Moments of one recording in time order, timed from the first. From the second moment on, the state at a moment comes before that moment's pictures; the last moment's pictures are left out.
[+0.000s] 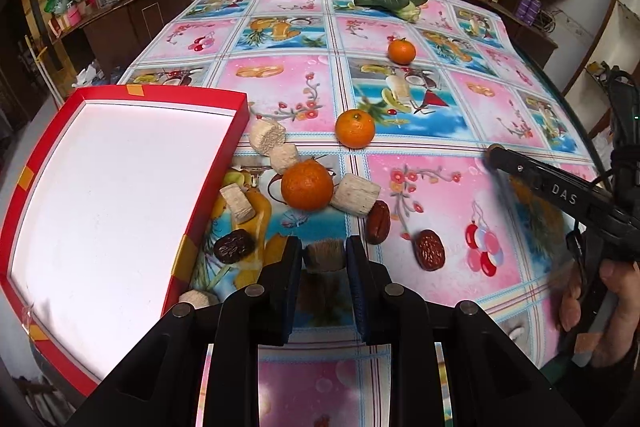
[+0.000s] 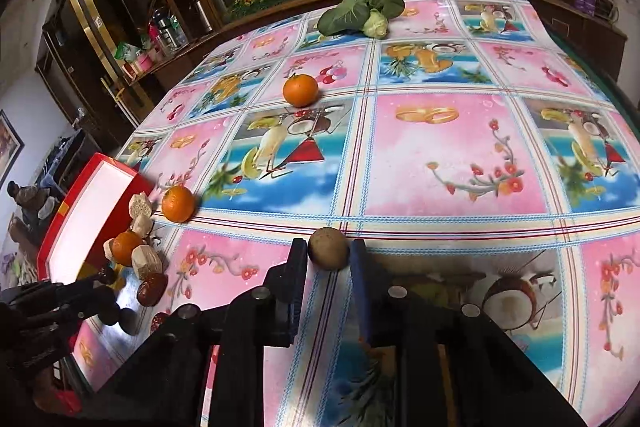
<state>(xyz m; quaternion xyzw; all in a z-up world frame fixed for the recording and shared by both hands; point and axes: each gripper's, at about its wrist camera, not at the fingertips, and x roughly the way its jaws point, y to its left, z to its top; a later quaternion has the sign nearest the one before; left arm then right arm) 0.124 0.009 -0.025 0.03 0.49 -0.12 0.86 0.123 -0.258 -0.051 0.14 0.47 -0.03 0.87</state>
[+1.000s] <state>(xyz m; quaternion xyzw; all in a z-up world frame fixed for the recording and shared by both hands) 0.098 0.181 -0.016 -0.04 0.52 -0.01 0.85 0.174 0.033 -0.043 0.04 0.53 0.22 0.81</state>
